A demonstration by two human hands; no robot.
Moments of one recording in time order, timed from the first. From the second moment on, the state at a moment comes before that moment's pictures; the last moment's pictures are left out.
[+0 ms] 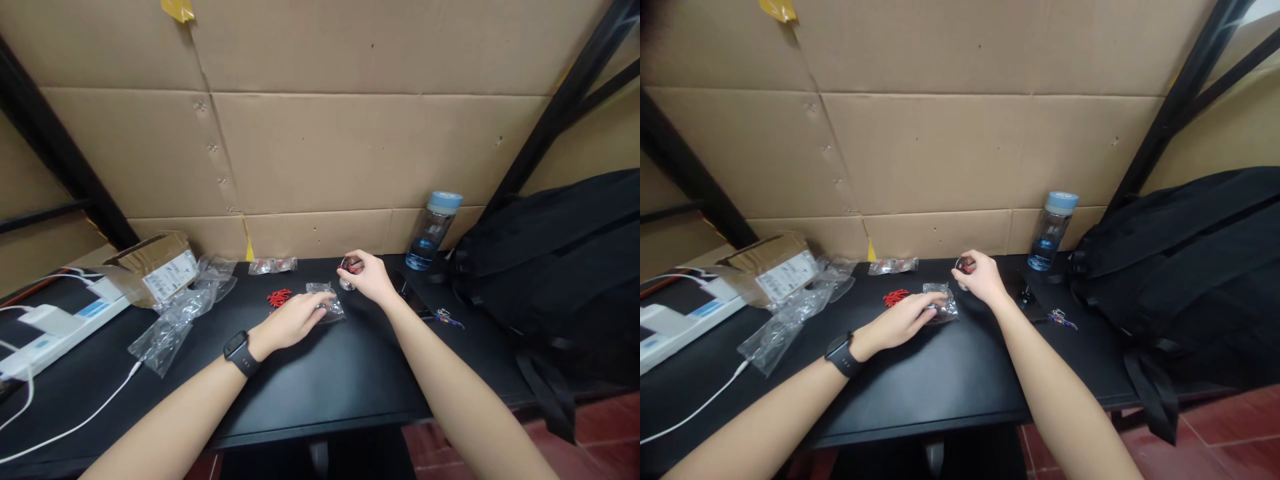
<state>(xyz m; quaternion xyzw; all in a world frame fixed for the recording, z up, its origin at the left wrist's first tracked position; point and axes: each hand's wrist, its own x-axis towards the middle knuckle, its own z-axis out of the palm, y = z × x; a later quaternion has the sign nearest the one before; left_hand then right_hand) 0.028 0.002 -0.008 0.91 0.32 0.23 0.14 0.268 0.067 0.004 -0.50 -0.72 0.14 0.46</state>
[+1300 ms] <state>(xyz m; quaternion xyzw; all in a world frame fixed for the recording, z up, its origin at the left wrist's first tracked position) 0.019 0.004 -0.020 0.94 0.32 0.13 0.07 0.276 0.052 0.006 -0.41 -0.86 0.26 0.16</state>
